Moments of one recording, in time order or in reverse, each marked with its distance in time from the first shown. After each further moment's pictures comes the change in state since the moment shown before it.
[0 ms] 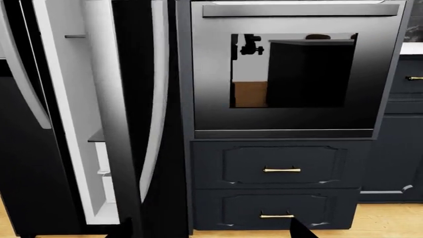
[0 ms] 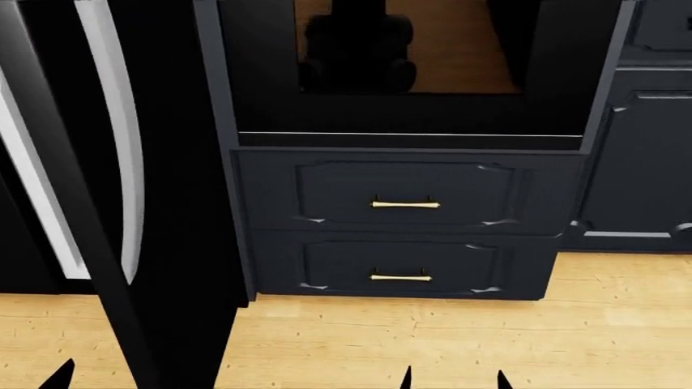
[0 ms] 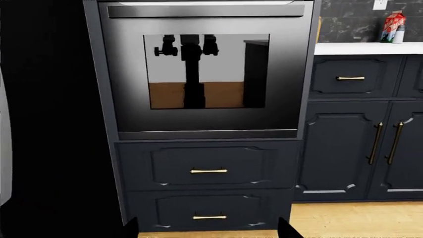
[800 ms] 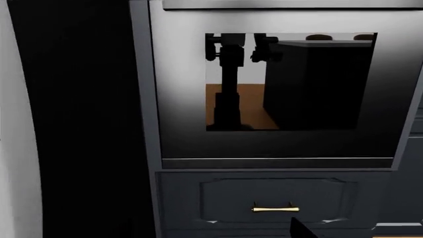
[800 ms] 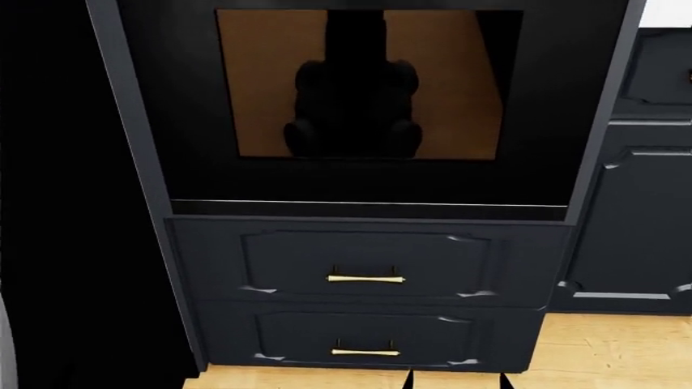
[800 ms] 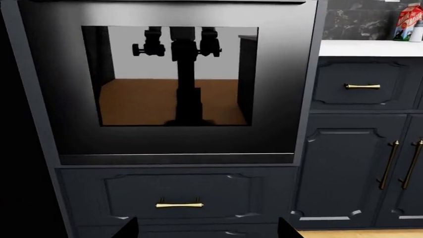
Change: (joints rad) left arm 0.001 -0.014 0.021 0.008 -0.017 0.002 -0.020; right arm 0.008 0.021 -0.020 -0.007 0.013 0.029 0.028
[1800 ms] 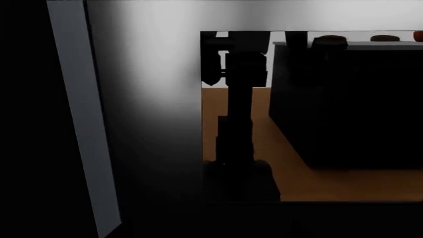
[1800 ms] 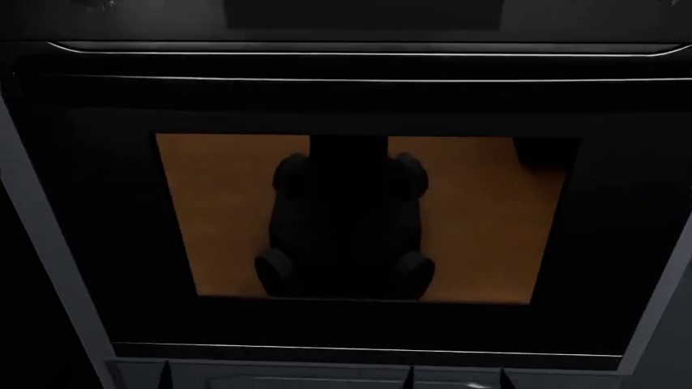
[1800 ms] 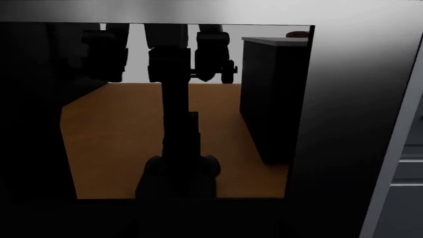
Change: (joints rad) left arm -0.003 -0.018 0.021 0.004 -0.018 0.005 -0.022; right arm 0.006 0.017 -0.022 -0.001 0.014 -0.006 0.022
